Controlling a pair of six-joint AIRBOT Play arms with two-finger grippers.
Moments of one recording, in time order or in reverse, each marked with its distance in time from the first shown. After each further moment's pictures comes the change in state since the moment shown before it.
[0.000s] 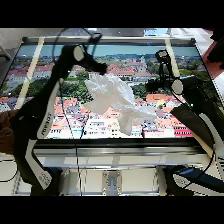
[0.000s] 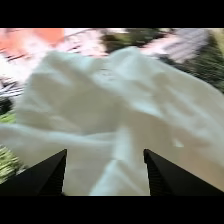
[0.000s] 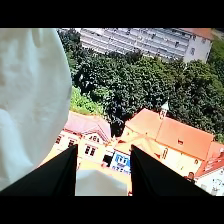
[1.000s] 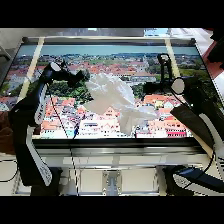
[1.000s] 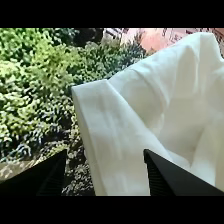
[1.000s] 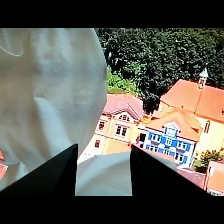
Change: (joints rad) left arm 0.269 -0.226 -0.143 -0.477 0.079 -0.133; right arm 0.001 0.000 -0.001 0.149 0.067 0.099
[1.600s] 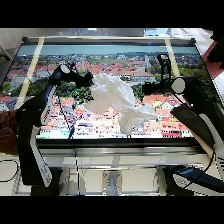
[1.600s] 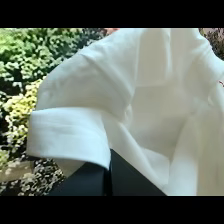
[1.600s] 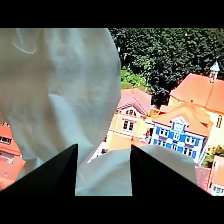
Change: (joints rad) left arm -0.082 -0.020 0.003 -0.037 0.051 0.015; right arm 0.000 0.000 -0.001 0.068 0.025 0.000
